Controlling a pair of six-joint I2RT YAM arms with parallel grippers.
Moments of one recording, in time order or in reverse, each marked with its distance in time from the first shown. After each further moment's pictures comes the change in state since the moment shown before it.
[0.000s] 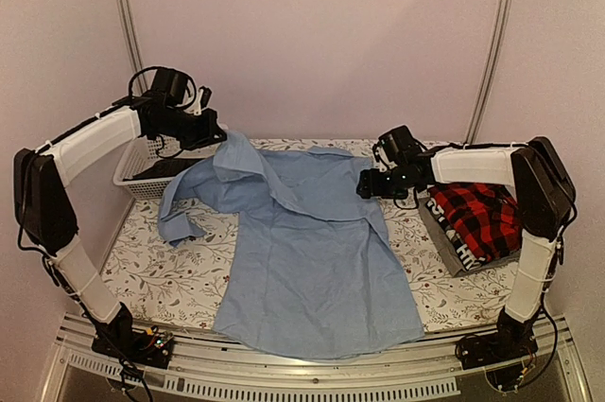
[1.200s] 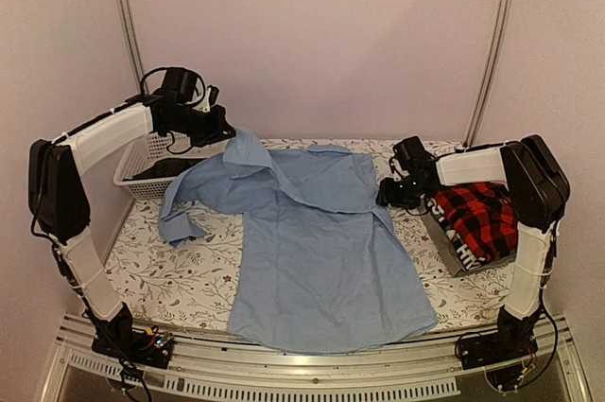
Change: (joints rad) left arm -0.009 0.110 0.078 0.043 0.037 -0.056; right arm -0.113 0.114 -0.027 0.019 -0.042 0.017
